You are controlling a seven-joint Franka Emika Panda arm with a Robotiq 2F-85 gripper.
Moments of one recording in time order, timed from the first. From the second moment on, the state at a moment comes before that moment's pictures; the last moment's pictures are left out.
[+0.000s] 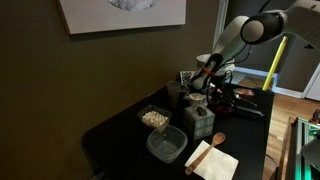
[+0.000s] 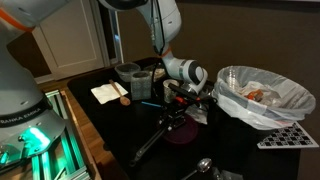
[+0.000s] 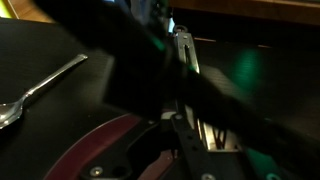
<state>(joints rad) -0.19 1.03 -0.11 -1.55 -0.37 1.54 -0.34</state>
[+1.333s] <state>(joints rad) -0.14 0.95 -0.11 -1.63 -0.38 1.59 -0.27</state>
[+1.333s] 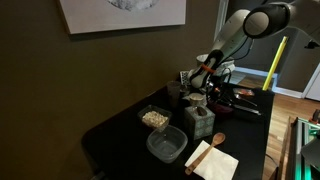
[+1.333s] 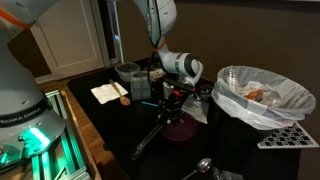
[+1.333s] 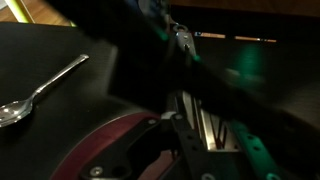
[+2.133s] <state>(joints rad) -0.13 0.70 -0.12 -1.94 -0.38 1.84 -0.07</state>
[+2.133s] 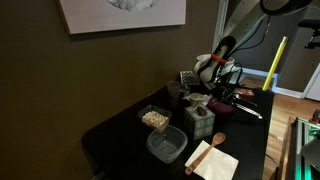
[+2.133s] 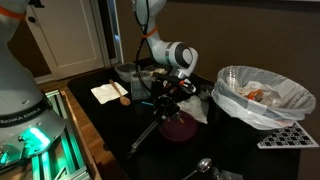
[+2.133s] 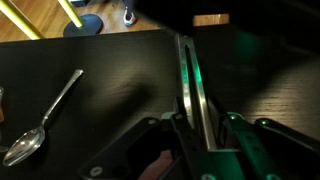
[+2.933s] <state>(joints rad) -0.14 0.36 -0.14 -2.20 -0.23 2.07 0.13</state>
